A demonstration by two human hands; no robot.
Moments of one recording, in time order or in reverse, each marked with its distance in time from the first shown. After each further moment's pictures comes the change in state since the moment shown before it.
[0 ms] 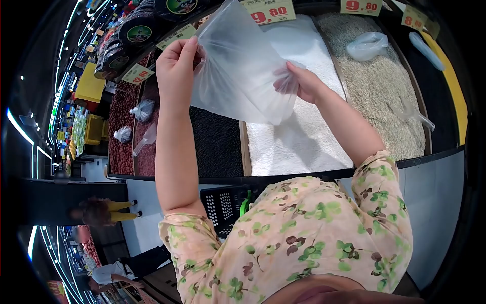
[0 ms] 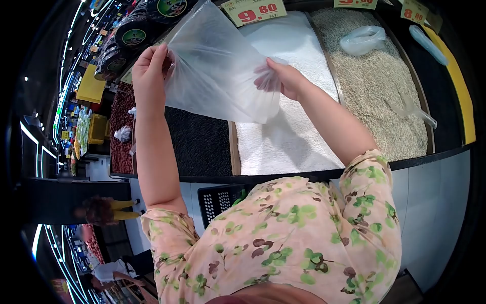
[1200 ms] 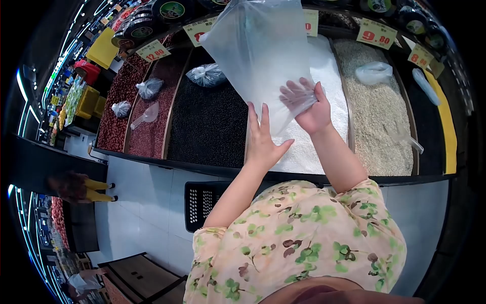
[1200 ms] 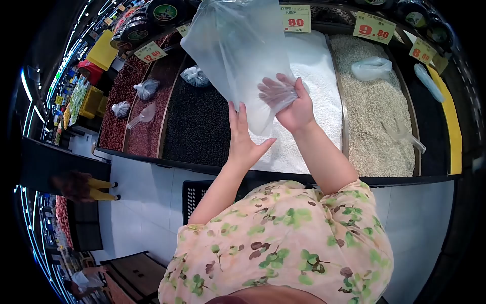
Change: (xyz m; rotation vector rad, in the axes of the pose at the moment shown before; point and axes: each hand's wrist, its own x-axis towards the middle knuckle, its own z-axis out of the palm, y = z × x) left_hand -0.194 -0.102 0.037 0.628 -0.030 0.234; right_hand -0.059 0.042 0.079 0.730 -0.261 -0.315
